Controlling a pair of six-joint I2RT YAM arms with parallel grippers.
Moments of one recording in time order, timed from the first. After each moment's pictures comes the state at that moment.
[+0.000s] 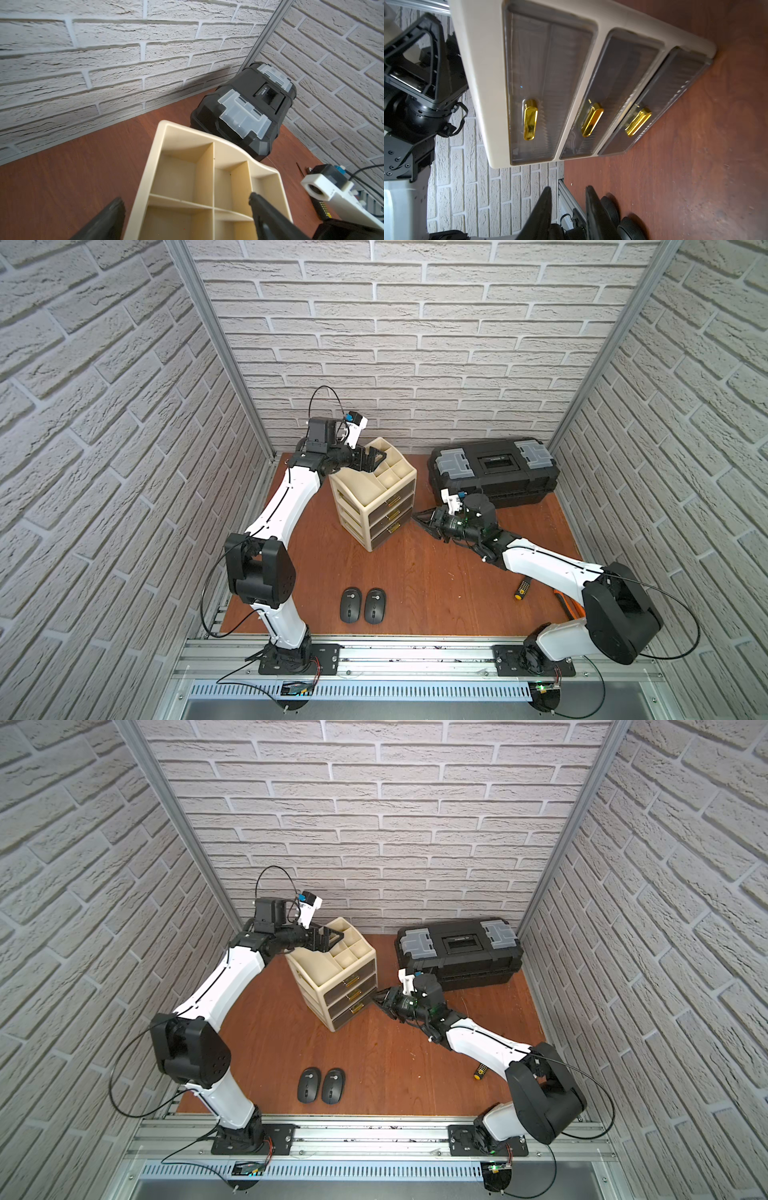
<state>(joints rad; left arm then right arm) -0.23 1.74 1.66 -0.47 0.54 0.00 0.50 1.42 0.77 0.29 -0.46 1.21</state>
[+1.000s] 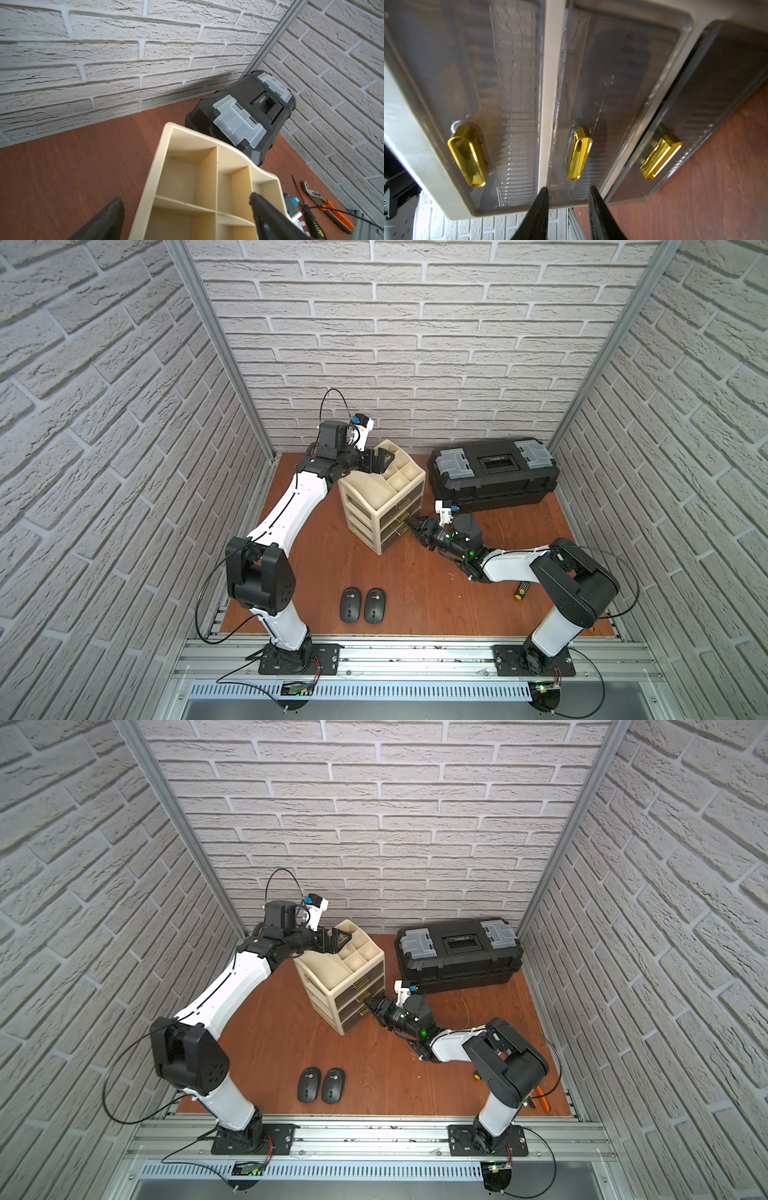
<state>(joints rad) -0.30 1.70 1.60 -0.43 0.45 -0.12 0.59 1.71 0.64 0.89 -0.31 1.38</state>
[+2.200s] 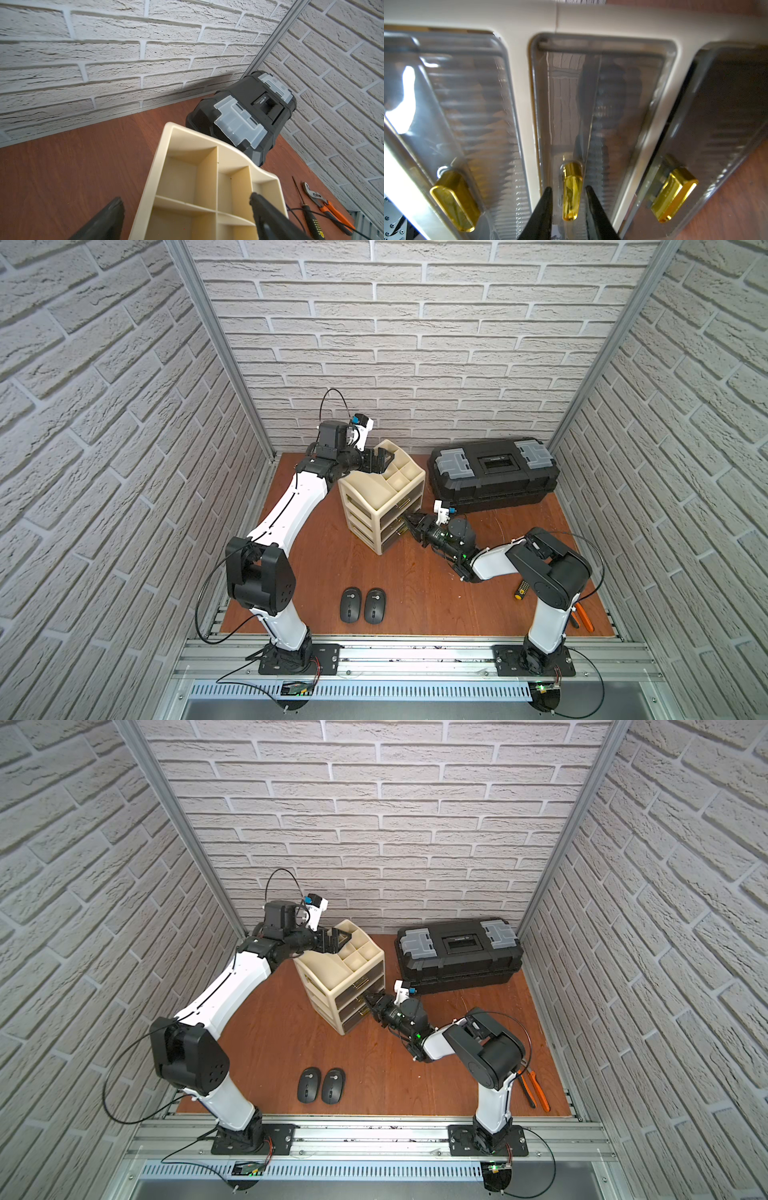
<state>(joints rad) -0.30 1.70 1.60 -0.43 0.45 -0.12 0.61 1.86 0.67 1.10 -0.20 1.51</state>
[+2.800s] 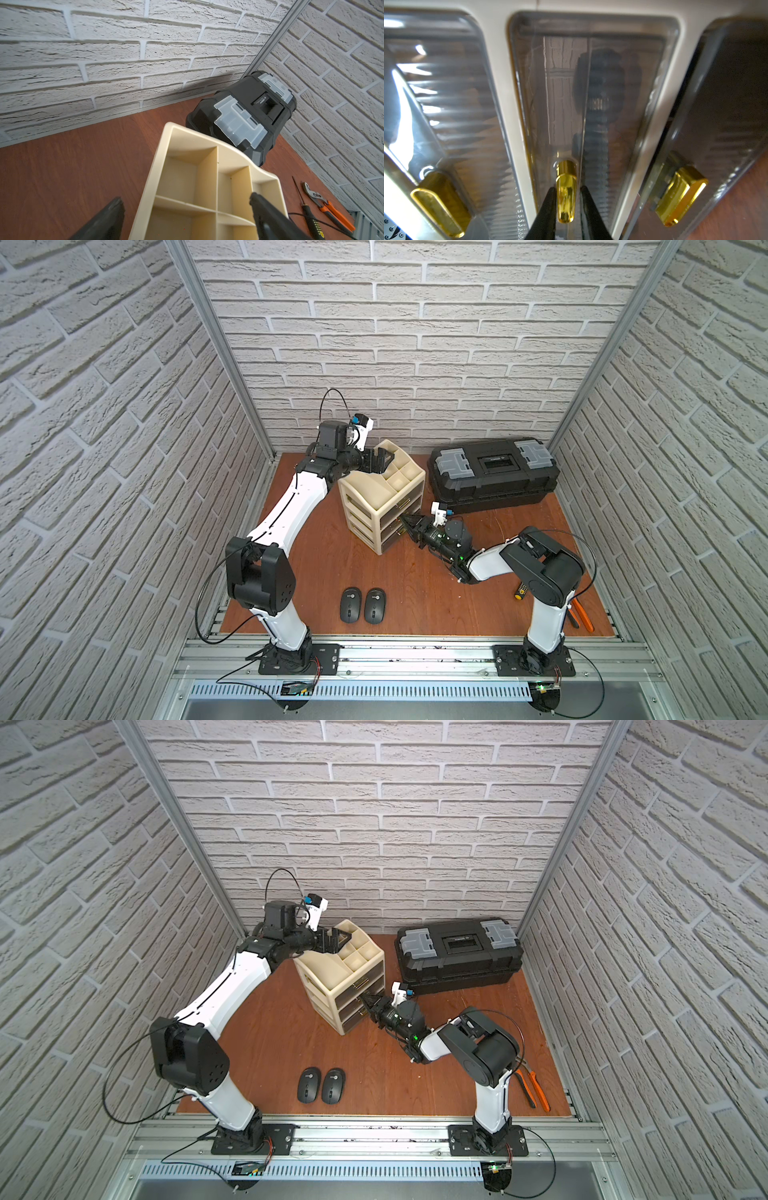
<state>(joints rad) -0.30 1.70 1.60 -0.43 0.45 -0.12 0.63 1.89 0.68 1.14 -0.18 1.55</state>
